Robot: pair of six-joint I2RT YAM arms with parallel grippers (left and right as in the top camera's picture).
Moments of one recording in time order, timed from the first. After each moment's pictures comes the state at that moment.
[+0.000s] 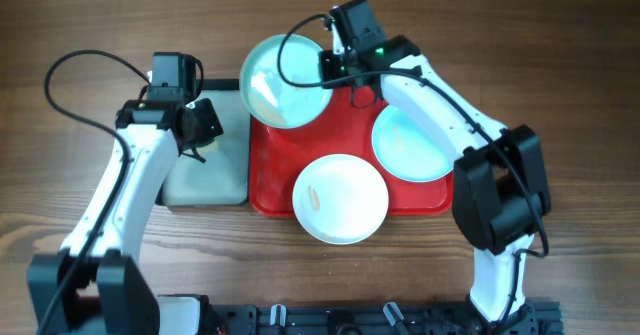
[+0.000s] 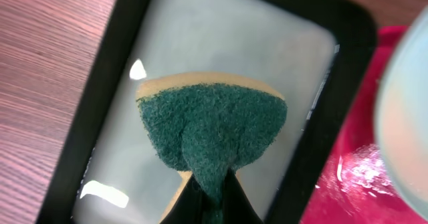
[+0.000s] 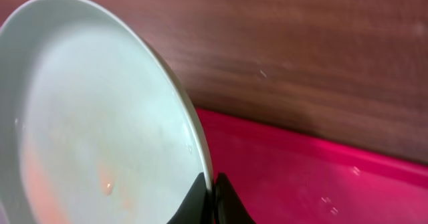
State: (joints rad) left arm -0.05 1.52 1.10 -0.76 -0.12 -0.41; right arm 0.50 2.08 1.69 -0.57 -0.09 0.31
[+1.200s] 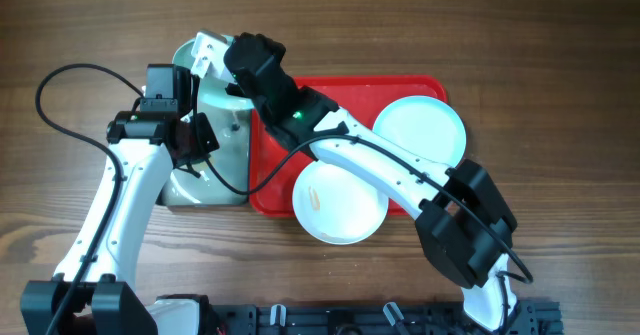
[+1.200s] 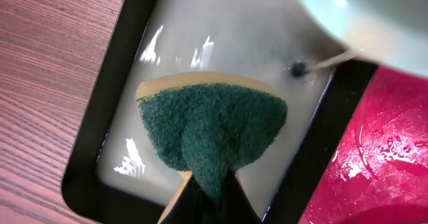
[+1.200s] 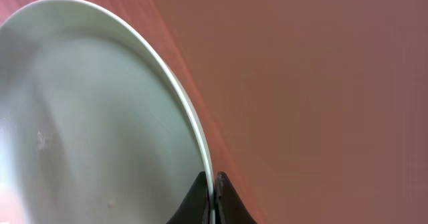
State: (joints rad) left arm -0.04 1.45 1.06 -0.87 -0.12 -0.41; right arm 0.86 2.07 1.69 -0.01 0.38 -0.75
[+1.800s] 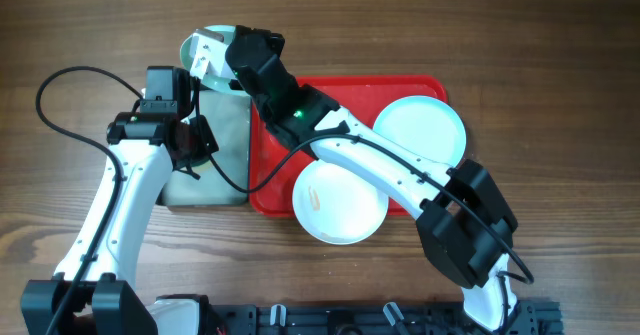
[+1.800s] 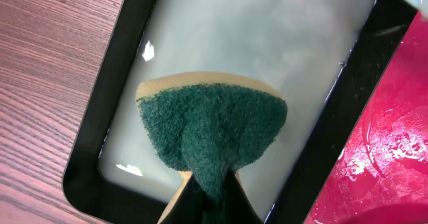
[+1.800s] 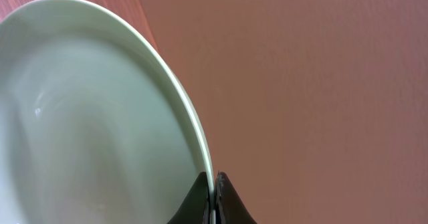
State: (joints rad) left arm -0.03 1.45 1.05 -0.88 -0.12 -0.41; right arm 0.86 2.07 1.69 0.03 0.43 -0.89
